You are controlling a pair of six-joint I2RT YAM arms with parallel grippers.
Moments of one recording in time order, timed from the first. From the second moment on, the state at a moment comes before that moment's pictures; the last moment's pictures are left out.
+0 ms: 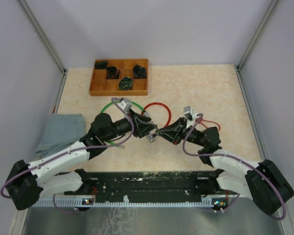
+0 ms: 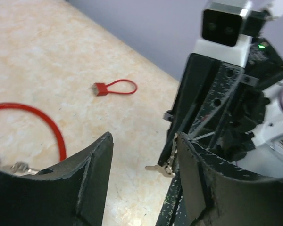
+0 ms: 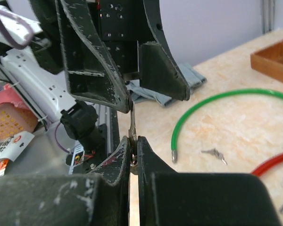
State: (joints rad) left arm -0.83 1.06 0.61 0.54 0.31 -0.41; right arm 0.57 1.08 0.24 1.22 -0.73 0.61
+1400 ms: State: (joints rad) left arm -0.71 2.14 1.73 -1.04 -0.14 -1.04; right arm 0.55 0.77 0.15 0.67 -0.54 0.46
